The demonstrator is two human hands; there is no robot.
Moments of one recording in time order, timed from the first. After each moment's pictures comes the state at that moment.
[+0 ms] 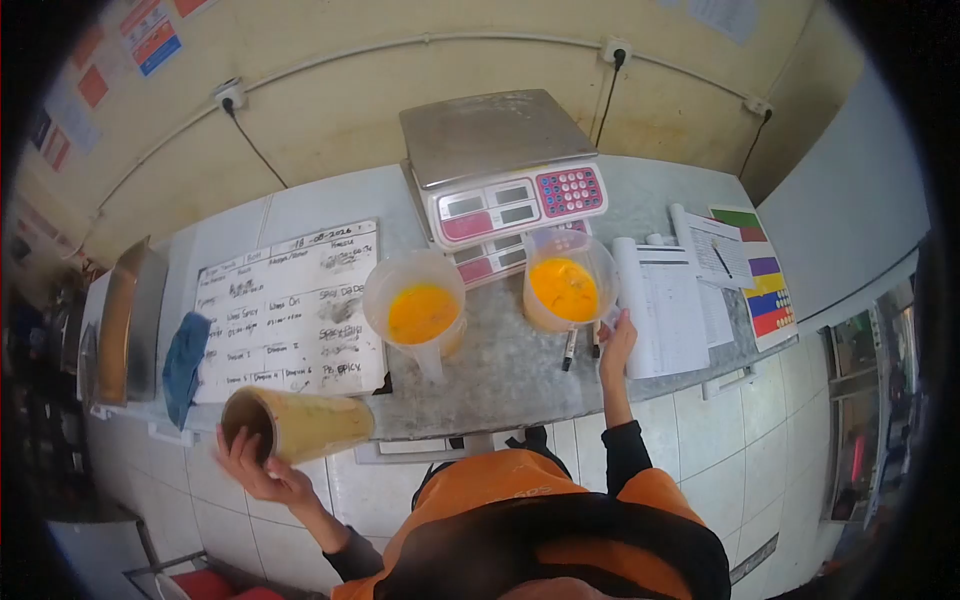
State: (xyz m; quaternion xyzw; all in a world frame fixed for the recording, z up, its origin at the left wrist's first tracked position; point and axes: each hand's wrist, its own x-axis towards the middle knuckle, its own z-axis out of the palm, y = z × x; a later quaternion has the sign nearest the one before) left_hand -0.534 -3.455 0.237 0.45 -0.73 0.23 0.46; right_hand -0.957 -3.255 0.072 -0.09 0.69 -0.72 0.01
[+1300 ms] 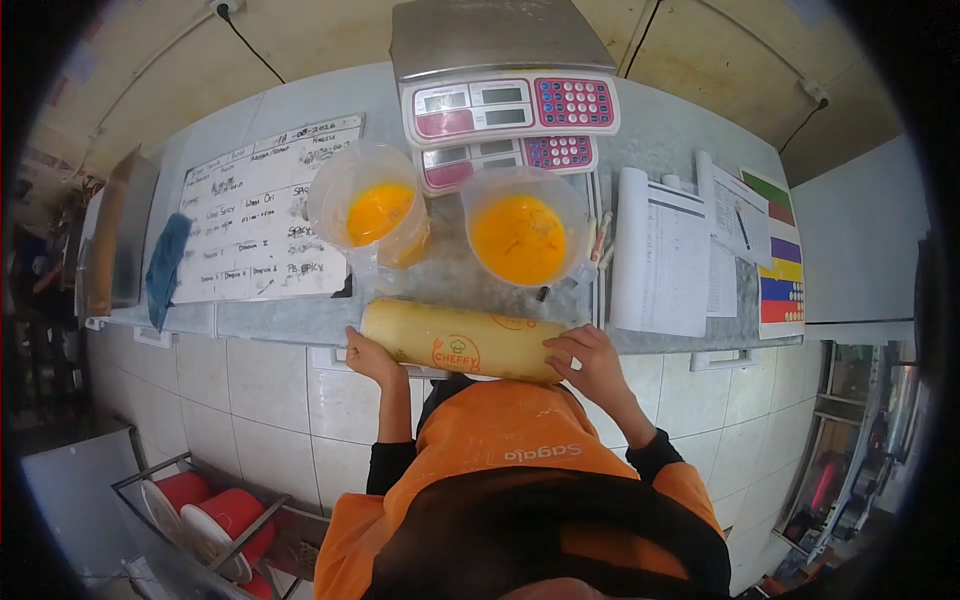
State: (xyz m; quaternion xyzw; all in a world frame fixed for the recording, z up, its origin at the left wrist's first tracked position) left_hand -0.685 -3.362 0.048 0.64 -0.24 -0.47 0.56; right_hand -0.916 -3.164 0.135 -0.61 0.72 -0.30 0.14
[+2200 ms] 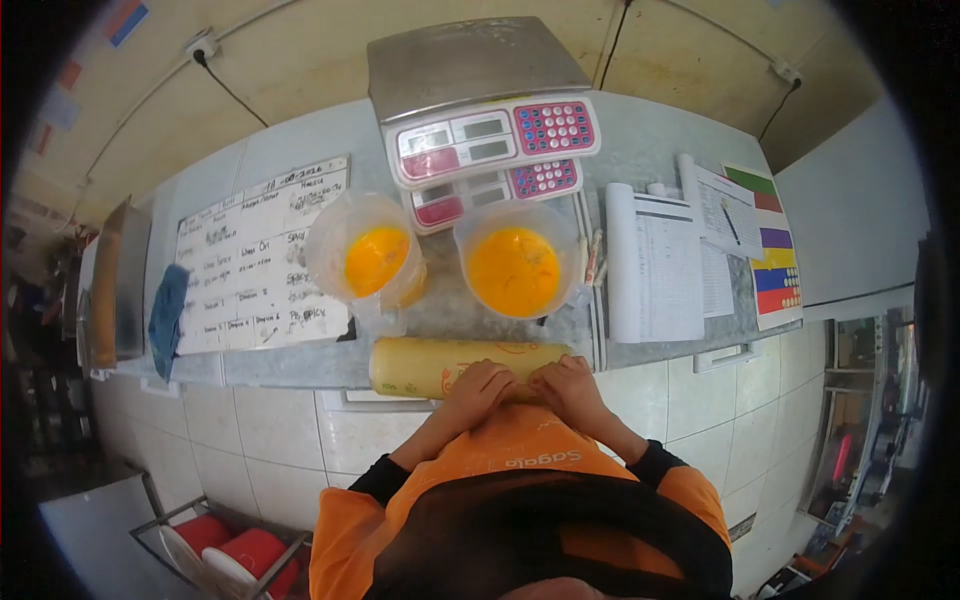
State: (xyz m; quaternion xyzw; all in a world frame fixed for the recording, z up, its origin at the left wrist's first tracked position) left_hand -0.739 -3.317 0.086 0.04 -0.89 -0.37 0.27; right_hand -0.885 -3.177 0.129 -0.58 0.75 -0.27 0.19
